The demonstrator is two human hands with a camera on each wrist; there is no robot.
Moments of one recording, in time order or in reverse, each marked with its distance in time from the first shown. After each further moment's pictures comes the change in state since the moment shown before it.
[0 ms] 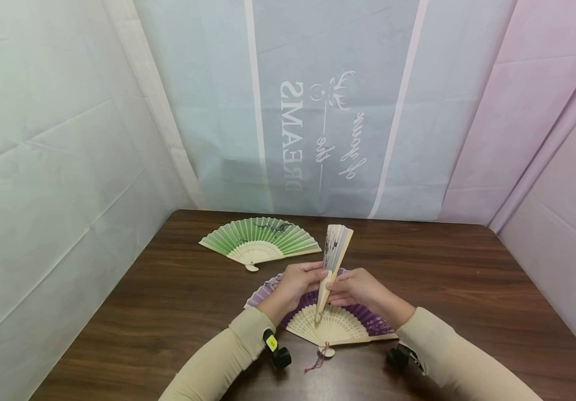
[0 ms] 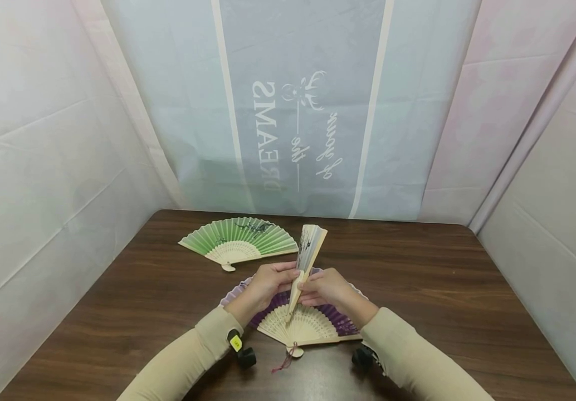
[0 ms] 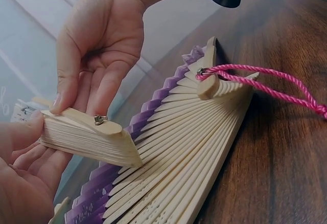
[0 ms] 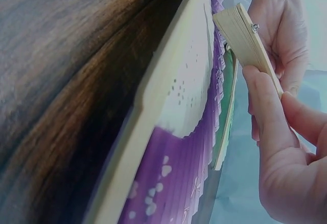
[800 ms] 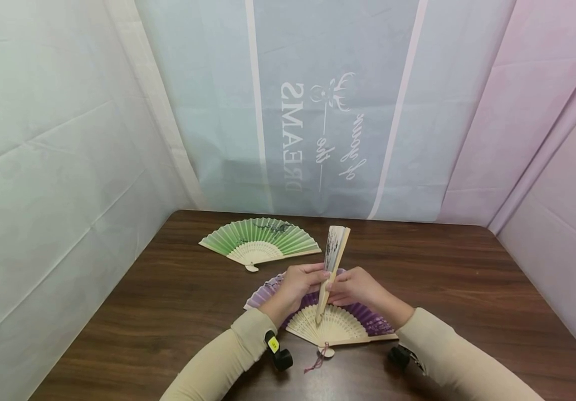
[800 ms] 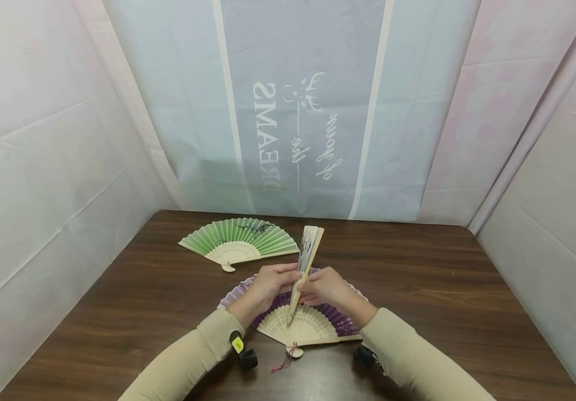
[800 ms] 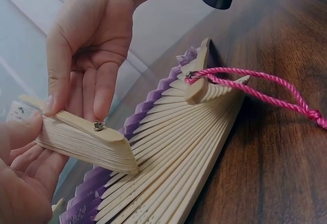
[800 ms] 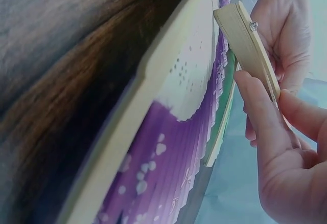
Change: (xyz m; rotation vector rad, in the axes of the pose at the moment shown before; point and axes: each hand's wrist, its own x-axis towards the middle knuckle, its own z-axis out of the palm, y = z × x) left_hand -0.002 -0.002 0.003 -0.037 -0.014 0.024; right_hand 0.002 0.001 0.002 -0.164 0.038 -0.063
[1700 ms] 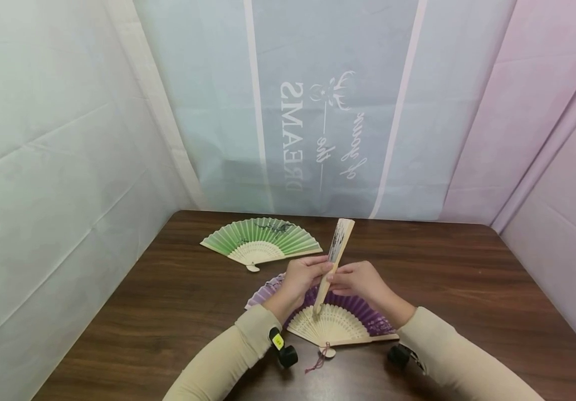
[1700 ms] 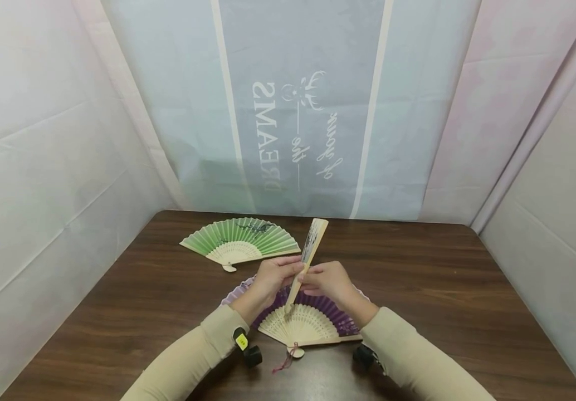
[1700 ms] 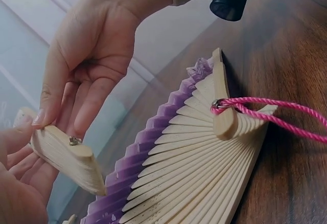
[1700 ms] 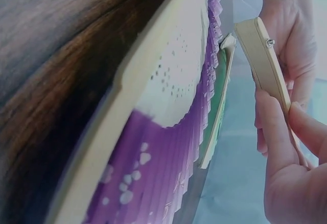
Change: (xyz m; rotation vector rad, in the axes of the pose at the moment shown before) left_hand 0.004 0.010 0.008 0.005 0.079 0.033; right_hand 0.002 -0.004 -0.002 0.092 0.160 -0.025
